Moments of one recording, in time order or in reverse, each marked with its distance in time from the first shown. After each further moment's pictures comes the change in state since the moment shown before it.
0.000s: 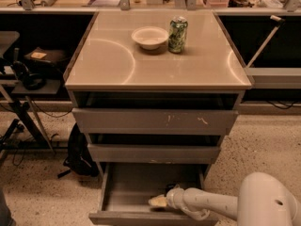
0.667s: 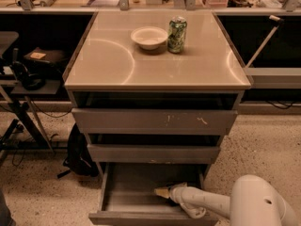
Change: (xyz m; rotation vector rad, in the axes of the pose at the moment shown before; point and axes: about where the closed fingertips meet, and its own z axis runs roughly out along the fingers) arm -0.004 -0.064 0.023 0.209 -0.047 0.171
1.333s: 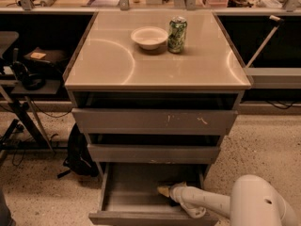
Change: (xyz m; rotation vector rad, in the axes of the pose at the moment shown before) arm -0.003 -0.006 0.001 0.018 -0.007 0.002
